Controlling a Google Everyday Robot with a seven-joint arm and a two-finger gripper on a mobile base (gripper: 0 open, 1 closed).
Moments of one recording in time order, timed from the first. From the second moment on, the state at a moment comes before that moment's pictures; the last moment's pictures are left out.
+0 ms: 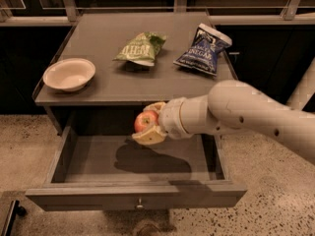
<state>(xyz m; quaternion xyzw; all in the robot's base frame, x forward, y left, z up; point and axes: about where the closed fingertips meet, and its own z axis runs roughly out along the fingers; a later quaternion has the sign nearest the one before) 0.519 0.018 0.782 -0.52 0.71 0.21 0.42</state>
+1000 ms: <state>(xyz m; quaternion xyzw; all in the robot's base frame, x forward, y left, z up) 0.563 0.057 0.856 -0.58 0.67 0.20 0.41</state>
